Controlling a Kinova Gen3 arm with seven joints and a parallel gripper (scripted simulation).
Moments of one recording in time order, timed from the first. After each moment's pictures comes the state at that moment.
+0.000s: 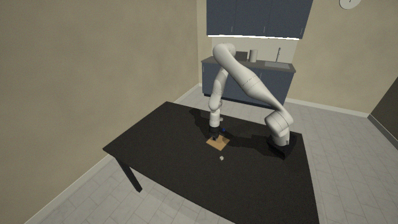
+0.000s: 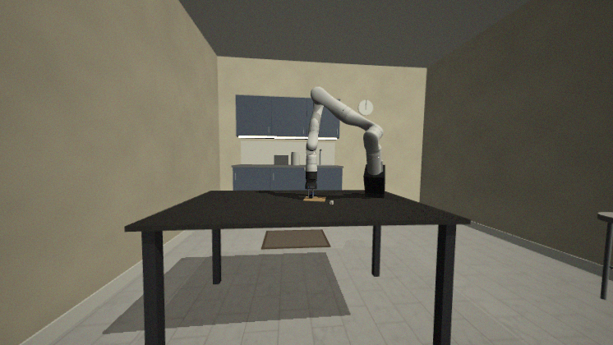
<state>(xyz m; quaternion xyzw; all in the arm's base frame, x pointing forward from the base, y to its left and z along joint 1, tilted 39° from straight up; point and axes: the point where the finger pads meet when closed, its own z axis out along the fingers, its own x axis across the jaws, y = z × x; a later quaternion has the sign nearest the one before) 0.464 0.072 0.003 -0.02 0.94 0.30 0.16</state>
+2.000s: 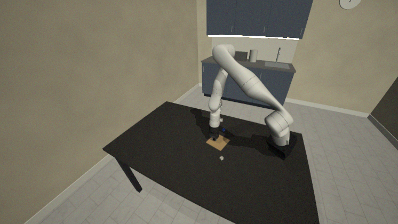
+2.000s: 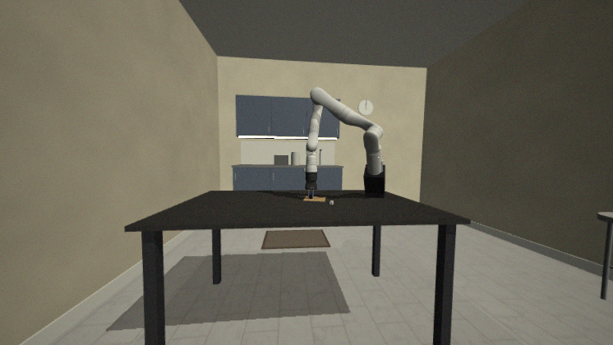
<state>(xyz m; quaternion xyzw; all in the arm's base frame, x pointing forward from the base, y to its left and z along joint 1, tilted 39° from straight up) 0.465 0.074 0.000 -0.02 0.94 0.30 0.16</state>
